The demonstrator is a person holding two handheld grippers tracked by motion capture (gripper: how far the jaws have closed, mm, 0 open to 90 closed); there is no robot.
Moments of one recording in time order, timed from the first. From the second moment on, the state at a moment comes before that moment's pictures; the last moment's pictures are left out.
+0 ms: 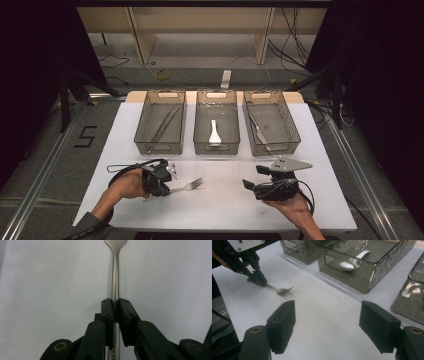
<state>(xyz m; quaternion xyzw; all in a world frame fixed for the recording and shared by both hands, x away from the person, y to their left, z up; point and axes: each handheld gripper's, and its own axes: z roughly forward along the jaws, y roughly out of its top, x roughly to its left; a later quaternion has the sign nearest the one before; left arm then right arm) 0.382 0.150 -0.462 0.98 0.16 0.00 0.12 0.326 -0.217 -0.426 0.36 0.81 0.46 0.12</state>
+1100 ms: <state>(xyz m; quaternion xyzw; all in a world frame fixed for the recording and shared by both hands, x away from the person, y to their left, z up) 0.374 0.112 -0.426 0.95 0.21 -0.07 0.21 0.306 -0.144 -0.420 0.21 0.86 0.45 0.11</state>
